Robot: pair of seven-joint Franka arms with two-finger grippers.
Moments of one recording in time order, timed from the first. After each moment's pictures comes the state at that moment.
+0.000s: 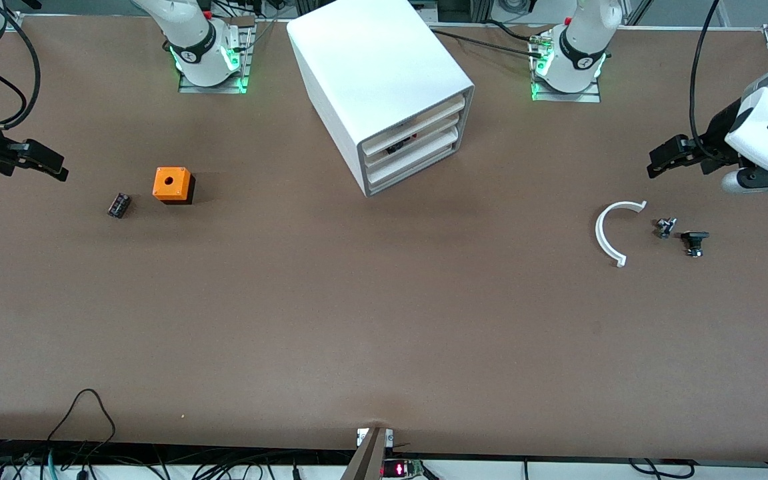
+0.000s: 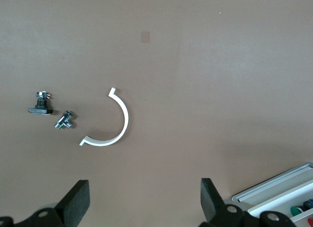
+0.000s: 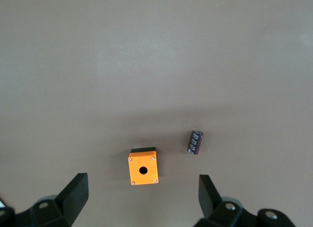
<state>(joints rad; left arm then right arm) 0.07 -0.02 -0.11 -1.70 -0.05 1.62 -0.15 0.02 -0.04 -0.10 -1.79 -0.03 1.74 0.01</state>
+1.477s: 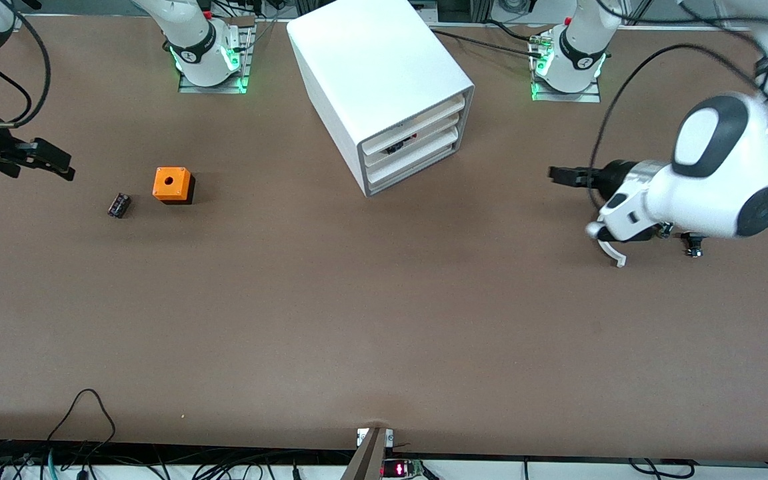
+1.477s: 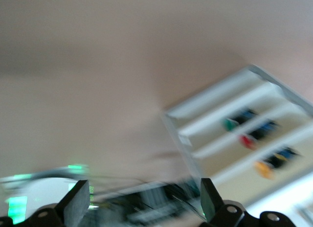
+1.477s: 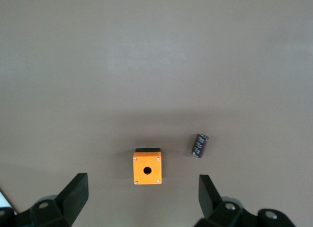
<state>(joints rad) 0.02 0.35 -0.16 -1.71 -0.52 1.40 -0.12 0.03 -0.04 -0.06 -1.79 -0.03 1.74 -0.02</state>
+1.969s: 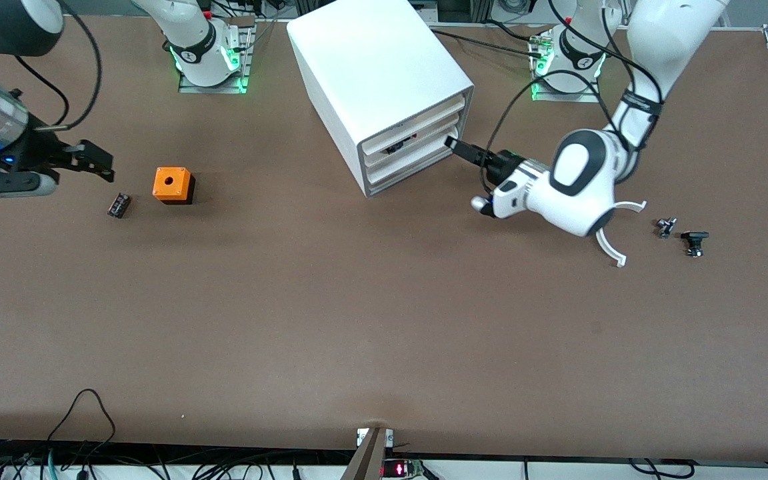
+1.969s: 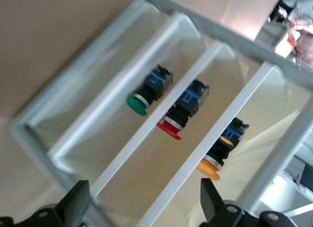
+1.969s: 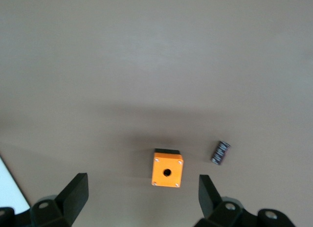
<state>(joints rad) 0.00 0.41 -0.39 -2.04 -0.90 1.67 0.23 0.03 0.00 0.06 -1.78 -0.02 1.75 -0.02</state>
